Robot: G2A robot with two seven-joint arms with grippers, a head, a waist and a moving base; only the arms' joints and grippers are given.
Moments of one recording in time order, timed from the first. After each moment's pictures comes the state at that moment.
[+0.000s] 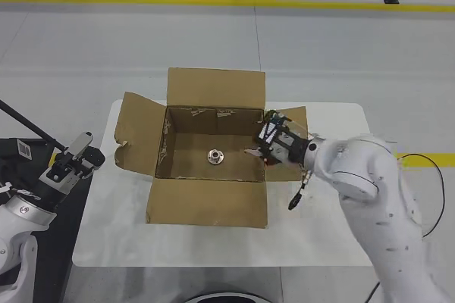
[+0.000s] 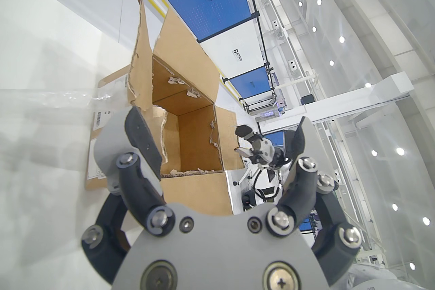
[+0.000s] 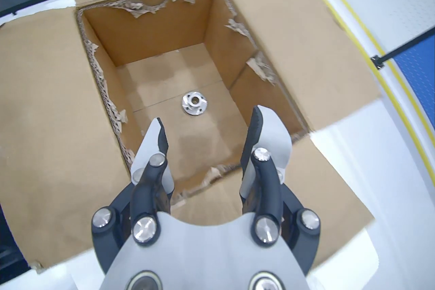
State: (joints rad) left arm 1.68 -1.12 -2.04 -2.12 -0.24 0.02 -0.61; right arm -0.87 -1.20 1.27 -1.84 -0.96 -0.62 0.93
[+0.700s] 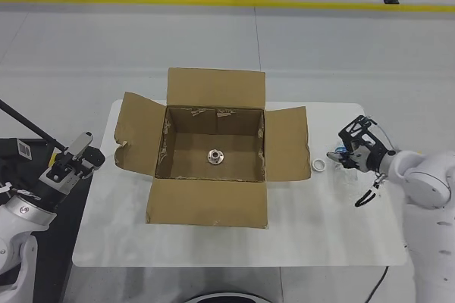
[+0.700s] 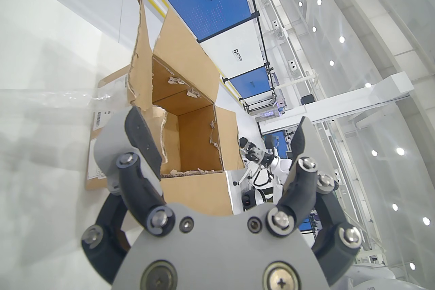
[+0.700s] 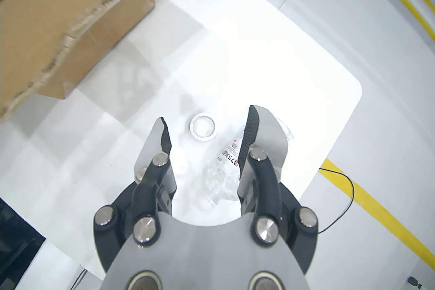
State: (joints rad) left arm 1.68 -1.12 -2.04 -2.12 -0.24 0.02 -0.61; right arm -0.93 -1.11 1.58 -1.56 -1.00 -0.72 1.09
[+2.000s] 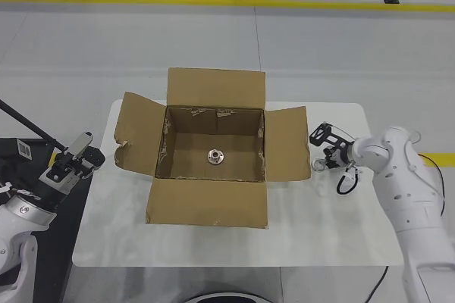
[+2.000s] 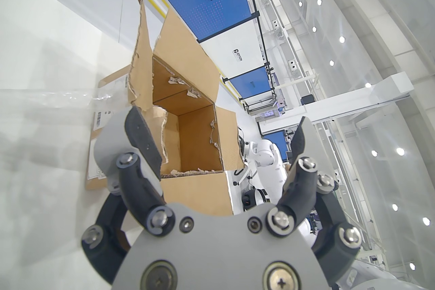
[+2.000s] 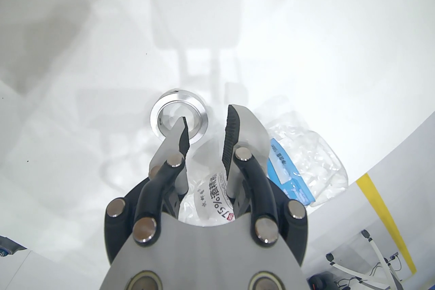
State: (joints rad) left arm 1.68 -1.12 -2.04 -2.12 -0.24 0.02 -0.61; right arm -0.57 -1.13 1.15 -0.97 -1.16 -0.75 1.03
